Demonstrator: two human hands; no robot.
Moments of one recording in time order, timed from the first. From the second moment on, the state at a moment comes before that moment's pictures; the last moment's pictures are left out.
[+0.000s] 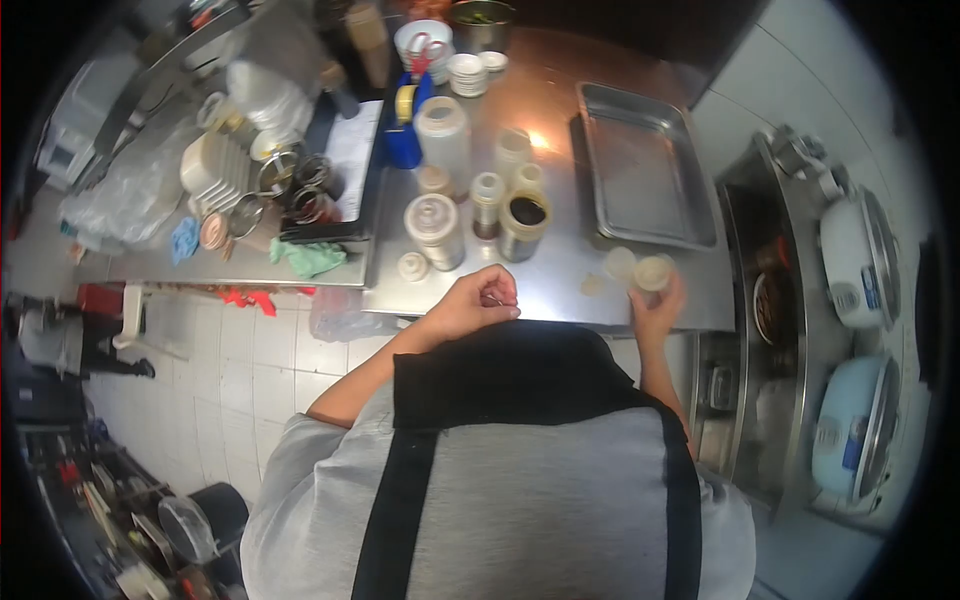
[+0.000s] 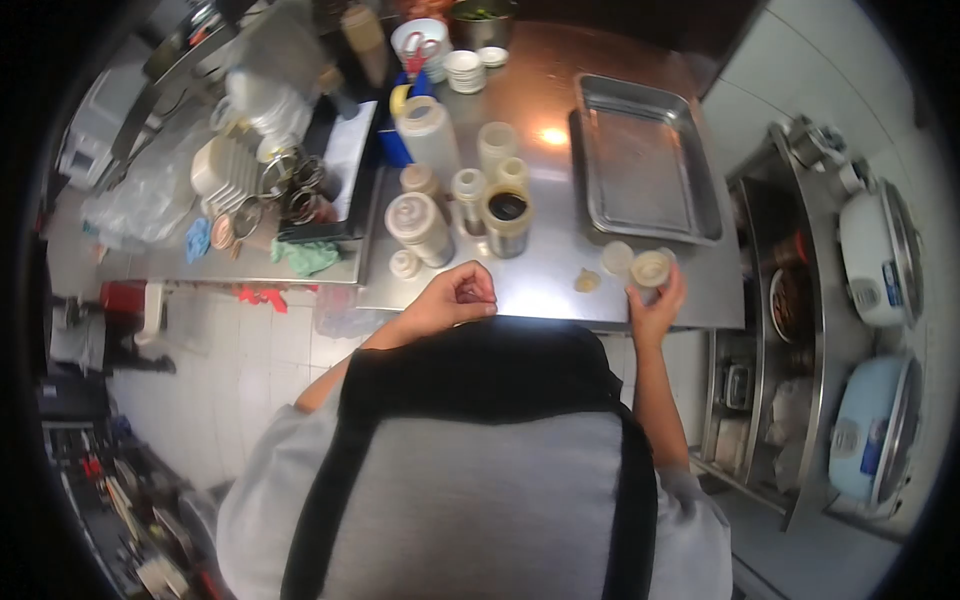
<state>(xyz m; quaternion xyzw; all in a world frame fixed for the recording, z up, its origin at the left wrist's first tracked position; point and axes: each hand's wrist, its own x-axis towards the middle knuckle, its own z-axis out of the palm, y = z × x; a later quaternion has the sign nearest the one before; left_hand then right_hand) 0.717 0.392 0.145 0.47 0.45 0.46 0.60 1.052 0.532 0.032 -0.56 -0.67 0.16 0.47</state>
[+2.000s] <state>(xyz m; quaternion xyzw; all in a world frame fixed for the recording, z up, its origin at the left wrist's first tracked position) 0.655 0.382 0.183 0.69 0.44 0.33 0.48 1.011 0.572 0.150 -0.63 -0.76 -0.01 0.13</state>
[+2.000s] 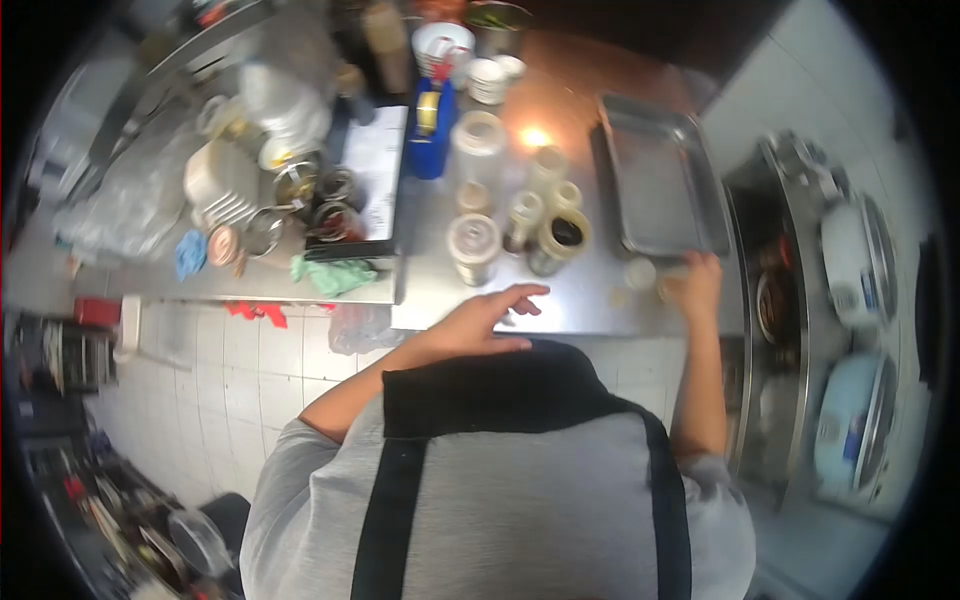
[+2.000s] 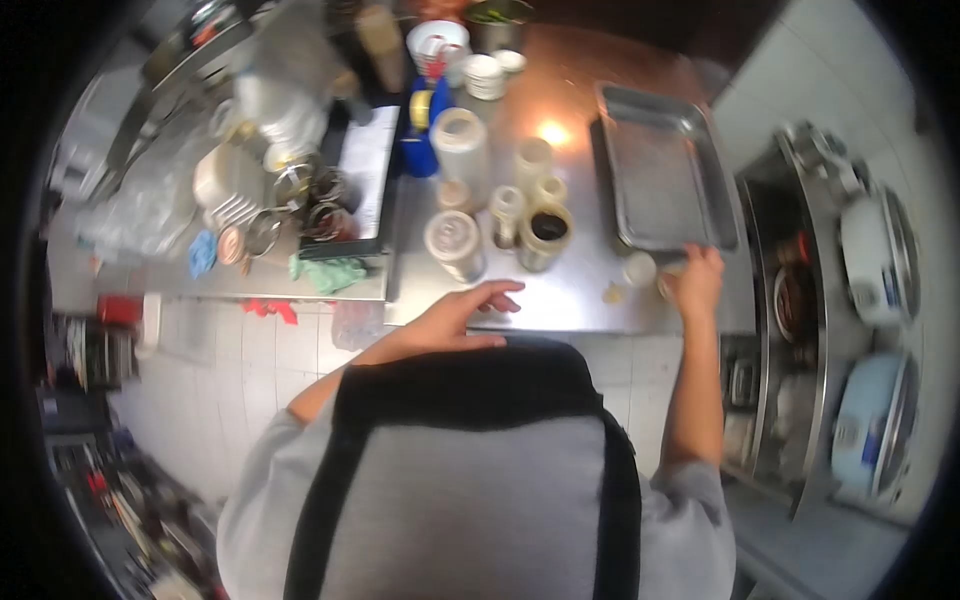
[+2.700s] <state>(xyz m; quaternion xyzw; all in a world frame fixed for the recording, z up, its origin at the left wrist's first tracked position) 0.474 0.202 0.157 0.39 0.72 0.54 0.18 0.429 0.800 0.255 -0.24 -0.79 0.49 0.29</state>
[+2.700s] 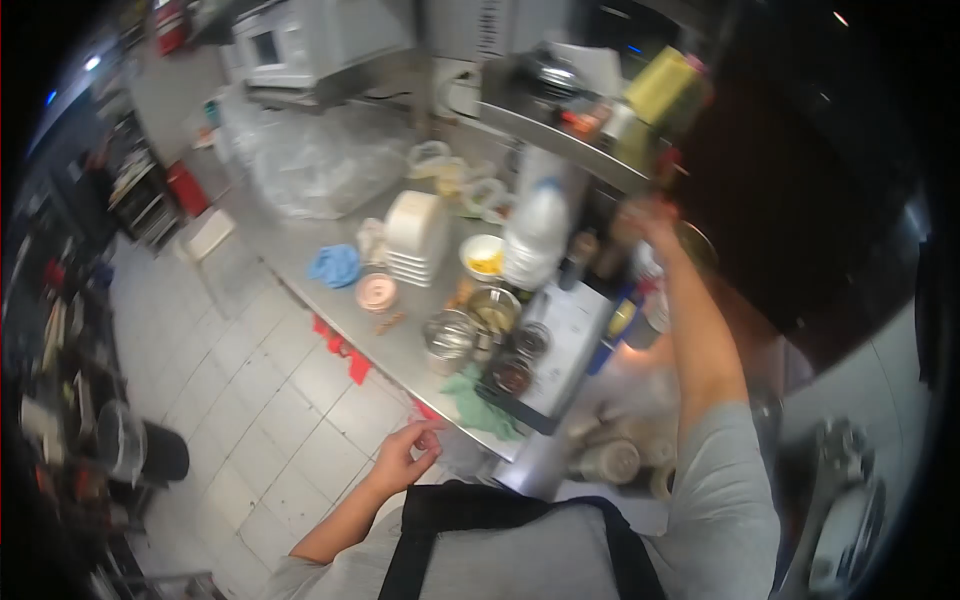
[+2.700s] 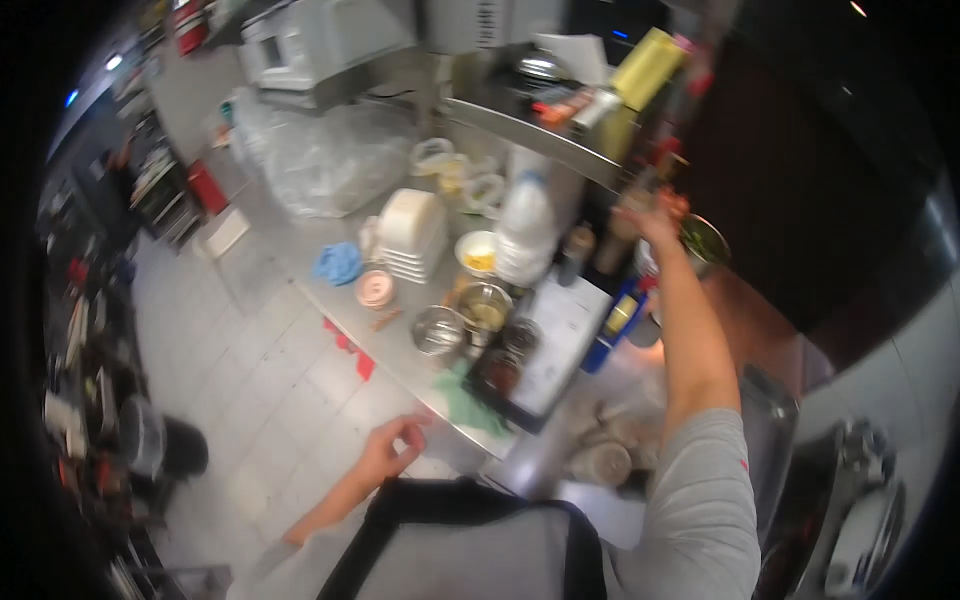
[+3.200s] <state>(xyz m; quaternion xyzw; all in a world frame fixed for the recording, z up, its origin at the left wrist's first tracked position) 0.484 0.172 0.194 0.48 0.73 0.48 0.05 0.429 0.841 0.220 -0.24 -0.75 0.29 0.54</state>
